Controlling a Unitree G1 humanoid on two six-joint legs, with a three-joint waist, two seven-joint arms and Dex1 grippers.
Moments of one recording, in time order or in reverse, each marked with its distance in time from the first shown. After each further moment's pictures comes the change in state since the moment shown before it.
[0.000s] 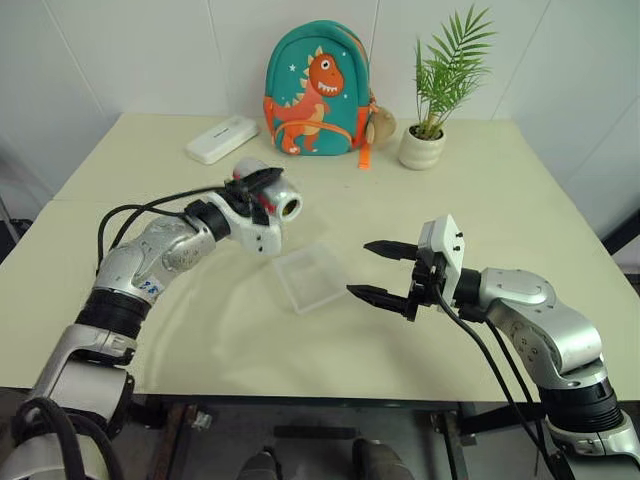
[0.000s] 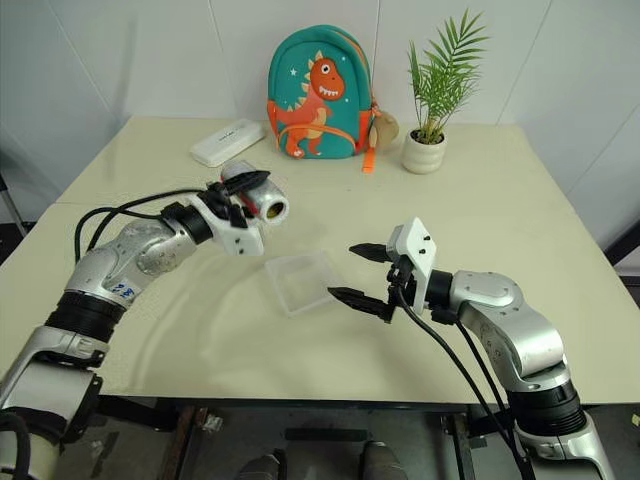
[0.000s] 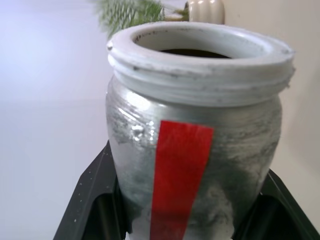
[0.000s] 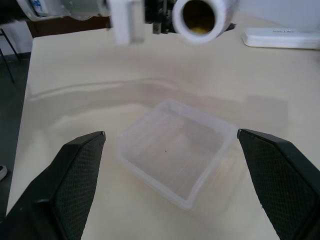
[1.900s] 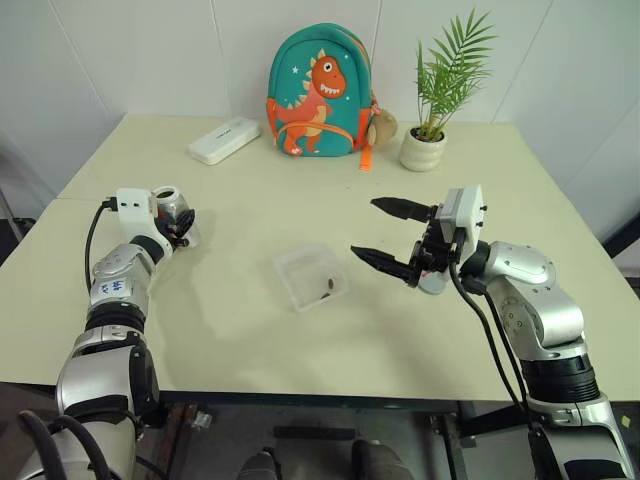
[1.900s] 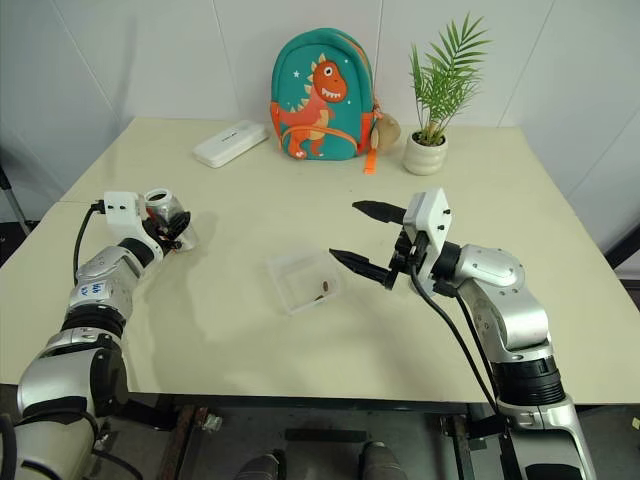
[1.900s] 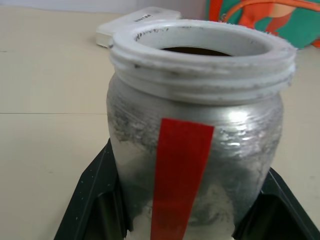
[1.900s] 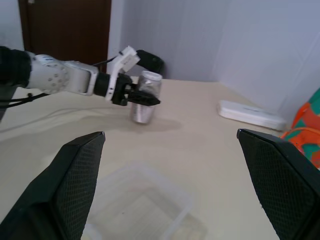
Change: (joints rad) left arm -0.042 -0.220 0.665 0.706 -1.203 0.533 -0.667; right arm -0.105 0.070 -0.034 0.168 -0.045 -0.321 0.113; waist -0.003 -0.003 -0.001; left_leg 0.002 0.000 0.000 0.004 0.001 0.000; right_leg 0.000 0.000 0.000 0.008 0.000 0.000
